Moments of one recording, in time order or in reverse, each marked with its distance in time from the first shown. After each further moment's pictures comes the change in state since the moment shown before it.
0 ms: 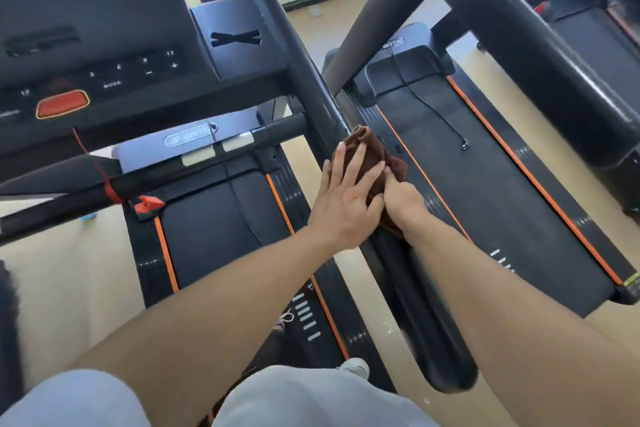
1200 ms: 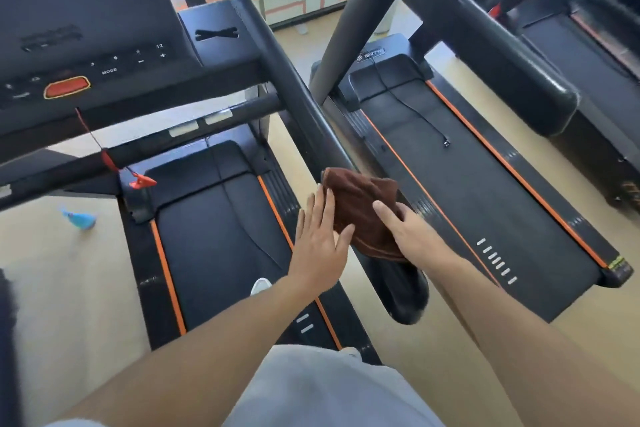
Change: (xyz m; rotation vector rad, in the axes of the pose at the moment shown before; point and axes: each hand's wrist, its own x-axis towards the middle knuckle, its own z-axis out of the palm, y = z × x) left_hand -0.136 0.038 0.079 -0.204 0.137 -0.121; right_hand -0.092 0.147 -0.056 0.076 -0.157 -0.283
